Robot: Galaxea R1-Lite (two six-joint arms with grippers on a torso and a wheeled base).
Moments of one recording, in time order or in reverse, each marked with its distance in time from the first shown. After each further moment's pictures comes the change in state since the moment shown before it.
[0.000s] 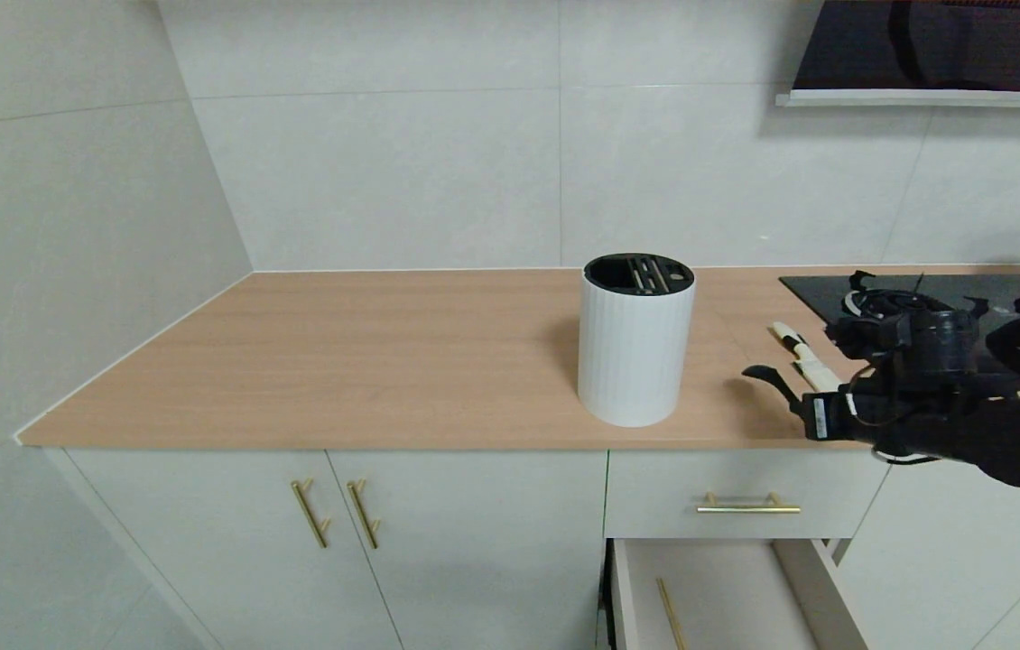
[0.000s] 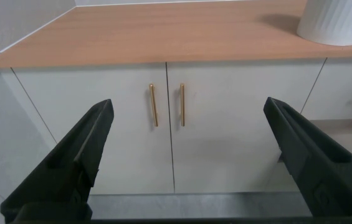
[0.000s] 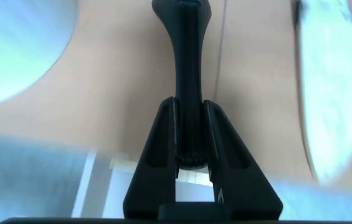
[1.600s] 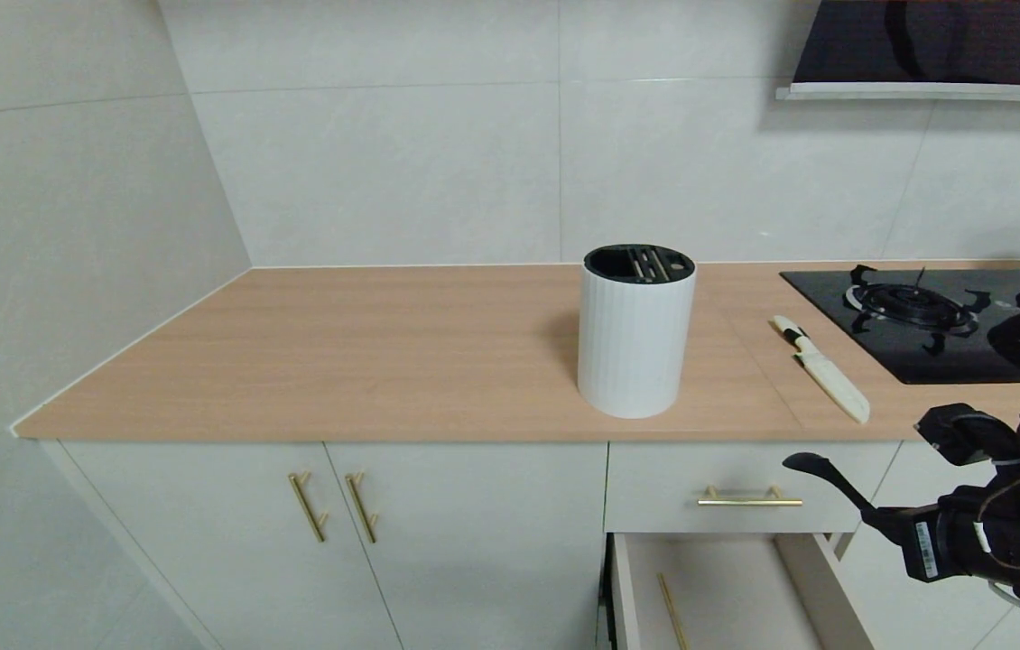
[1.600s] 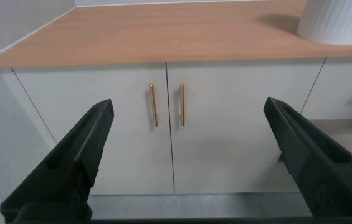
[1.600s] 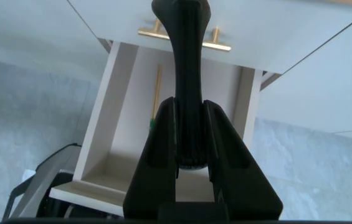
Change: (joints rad) left arm 0.000 0.000 0.000 0.000 0.000 0.000; right arm 0.022 -0.373 0.484 -0.010 0.030 -0.055
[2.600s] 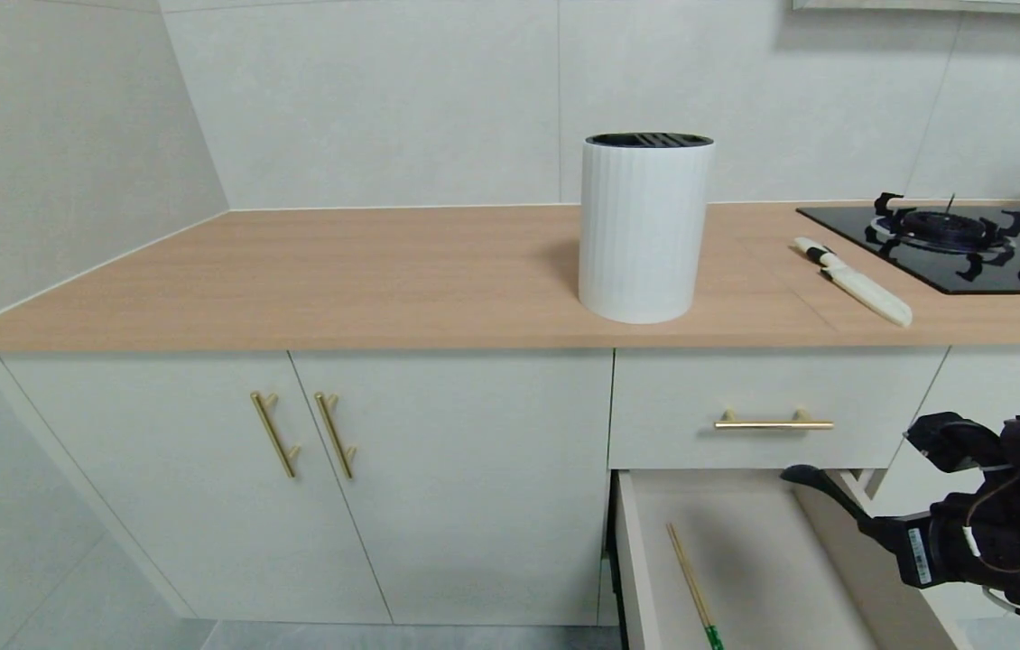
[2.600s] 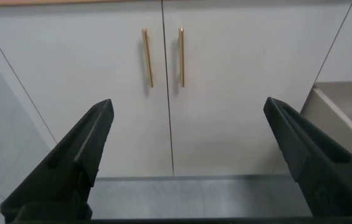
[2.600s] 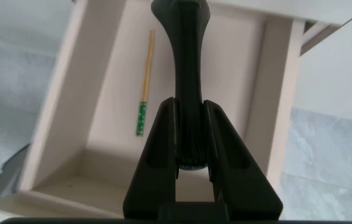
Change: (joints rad) left arm 0.000 0.000 0.000 0.000 0.000 0.000; right arm 0.000 0.038 0.001 0.000 -0.001 0.000
